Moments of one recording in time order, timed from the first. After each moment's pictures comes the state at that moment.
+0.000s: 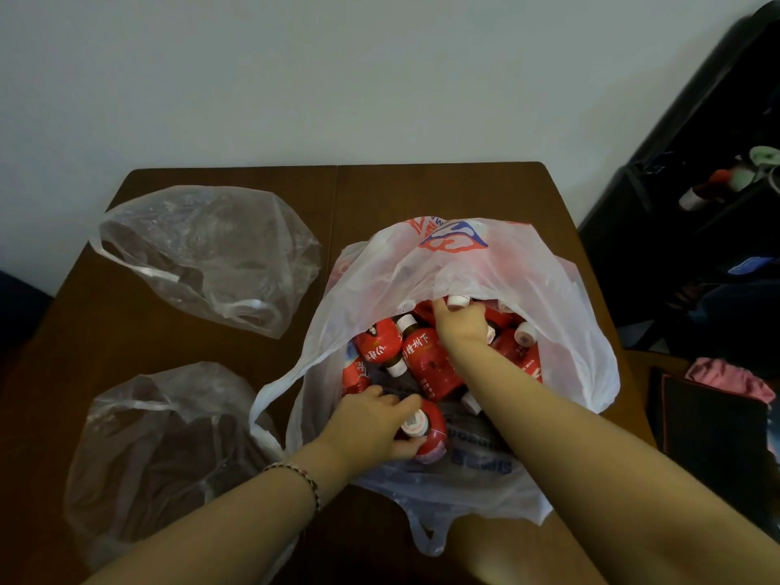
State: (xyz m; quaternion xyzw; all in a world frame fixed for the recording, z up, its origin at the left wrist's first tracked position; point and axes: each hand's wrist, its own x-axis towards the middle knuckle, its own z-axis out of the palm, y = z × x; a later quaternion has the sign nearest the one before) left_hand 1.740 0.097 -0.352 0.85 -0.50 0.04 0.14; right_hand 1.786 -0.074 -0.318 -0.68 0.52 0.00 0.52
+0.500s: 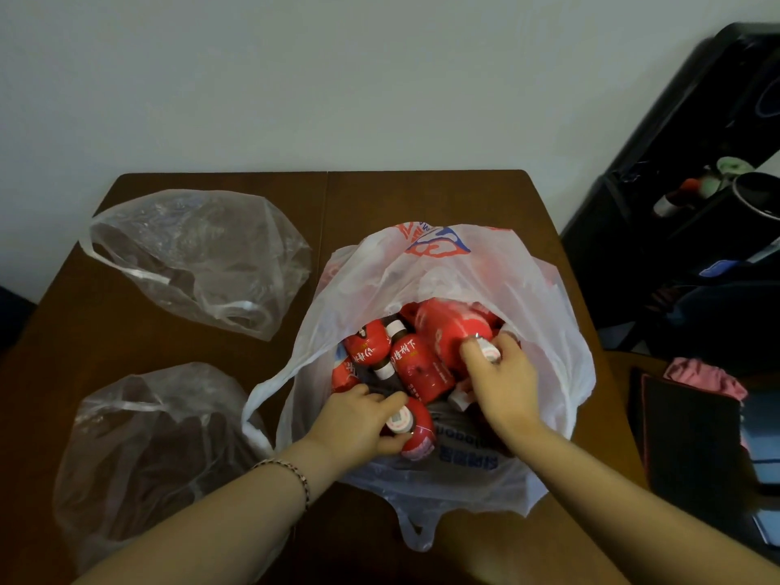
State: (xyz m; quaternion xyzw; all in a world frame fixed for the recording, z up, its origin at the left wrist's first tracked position) left_hand 1.740 0.099 -0.345 0.86 -0.49 0.01 0.12; right_hand 1.680 -0.080 -0.274 -0.79 0.35 -0.08 0.50
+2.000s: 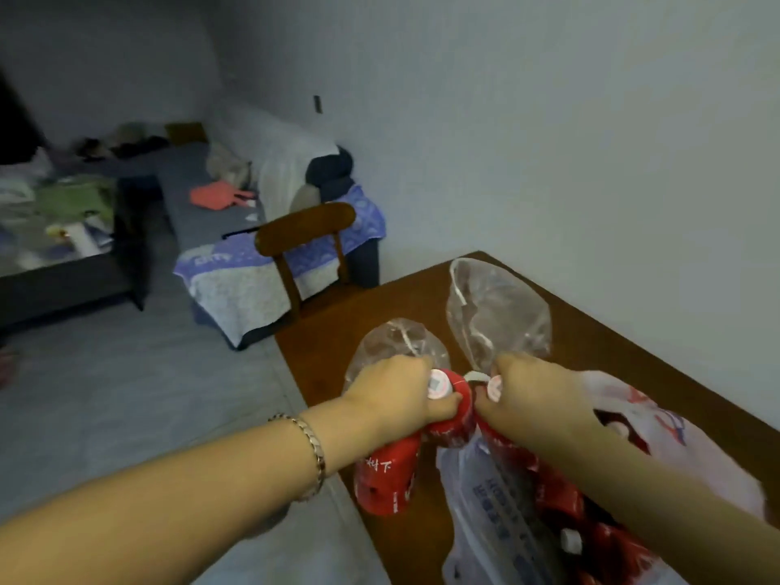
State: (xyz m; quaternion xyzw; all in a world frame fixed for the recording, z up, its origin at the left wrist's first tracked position) left_hand 1.577 0.130 -0.102 0.98 0.12 -0.04 0.17; right_hand 1.654 -0.013 -0.105 -0.93 -0.35 -0.01 0.09
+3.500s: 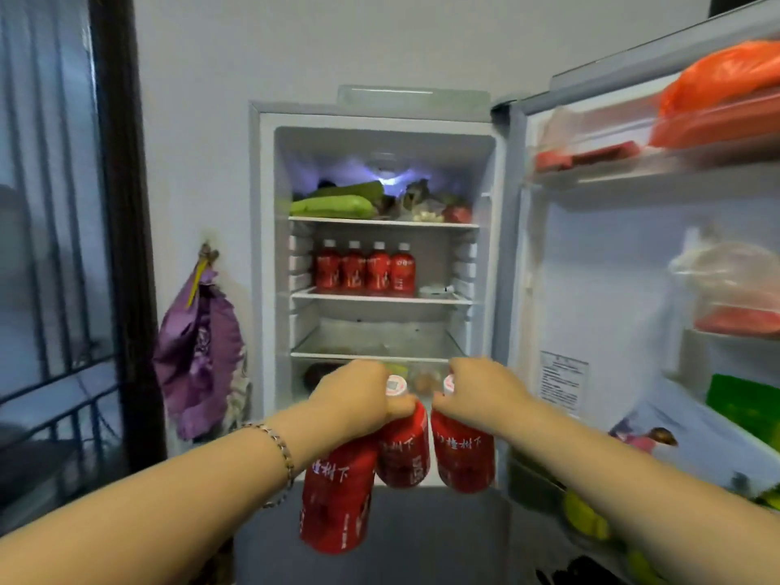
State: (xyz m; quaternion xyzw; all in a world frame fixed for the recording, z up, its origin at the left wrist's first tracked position) left_hand 0.257 0.167 0.089 0.32 0.92 0.18 -0.12; right_hand 0.302 0.320 0.090 -0.08 -0.98 0.04 0.18
